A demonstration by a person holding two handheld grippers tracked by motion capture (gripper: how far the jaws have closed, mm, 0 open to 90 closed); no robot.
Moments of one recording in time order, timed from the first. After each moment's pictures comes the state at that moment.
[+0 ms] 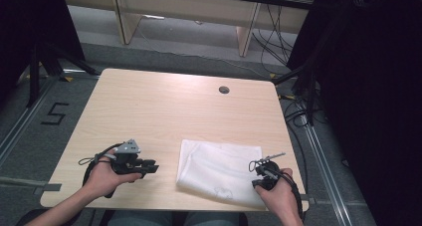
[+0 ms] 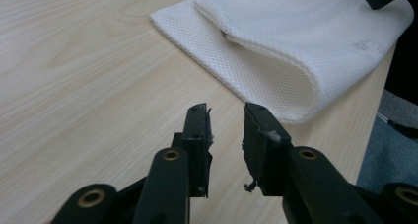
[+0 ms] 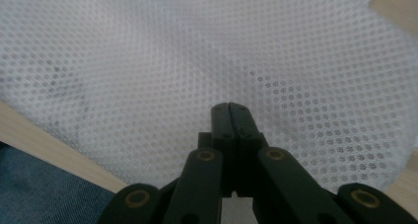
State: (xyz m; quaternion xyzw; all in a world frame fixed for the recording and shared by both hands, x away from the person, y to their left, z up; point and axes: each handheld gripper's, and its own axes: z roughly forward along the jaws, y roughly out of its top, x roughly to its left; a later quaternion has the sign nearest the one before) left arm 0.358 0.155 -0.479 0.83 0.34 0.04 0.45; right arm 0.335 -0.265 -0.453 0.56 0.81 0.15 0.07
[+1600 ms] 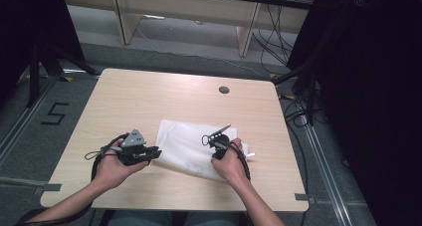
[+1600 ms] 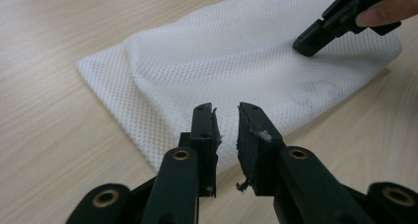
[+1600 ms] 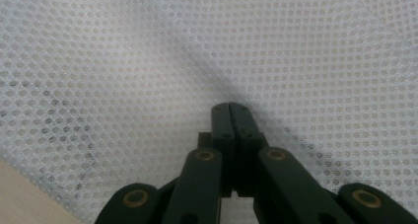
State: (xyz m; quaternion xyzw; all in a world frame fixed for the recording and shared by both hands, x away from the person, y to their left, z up) left arm 0.376 0.146 -0.463 0.82 0.33 0.14 0.44; right arm 0.433 -0.144 -0.480 0.50 0.85 0.15 0.10
